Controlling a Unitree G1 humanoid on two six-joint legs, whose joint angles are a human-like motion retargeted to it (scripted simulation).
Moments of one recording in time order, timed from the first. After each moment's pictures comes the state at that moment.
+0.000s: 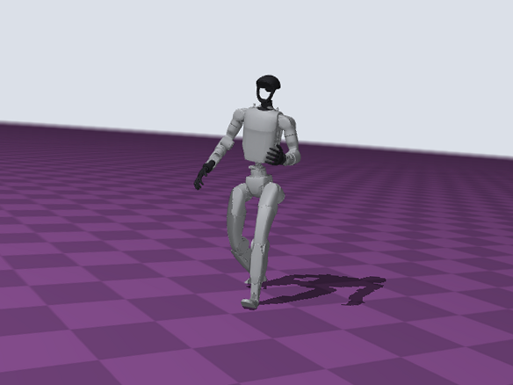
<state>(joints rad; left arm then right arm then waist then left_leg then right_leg) 0.01 0.41 0.05 0.01 -0.59 -0.19 0.18 -0.04 -0.38 0.36 0.61 -0.20 -0.06 -0.10 0.11 -0.20 -0.10 -0.63 0.10 0.26 0.40 -0.49 0.01 -0.06 -0.20 -0.11 0.68 -0.67 0.06</state>
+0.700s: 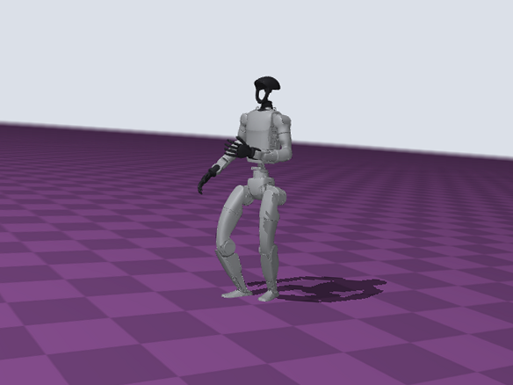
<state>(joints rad) 0.01 0.32 -0.10 -0.03 -0.54 -0.12 -0.09 0.10 -0.45 0.28 0.64 -0.32 -0.05 -0.02 -0.09 -0.12 -0.06 0.03 -0.18 0.31 0.40 -0.65 0.09 -0.42 -0.18 -0.11 0.90 -0.67 -0.01</state>
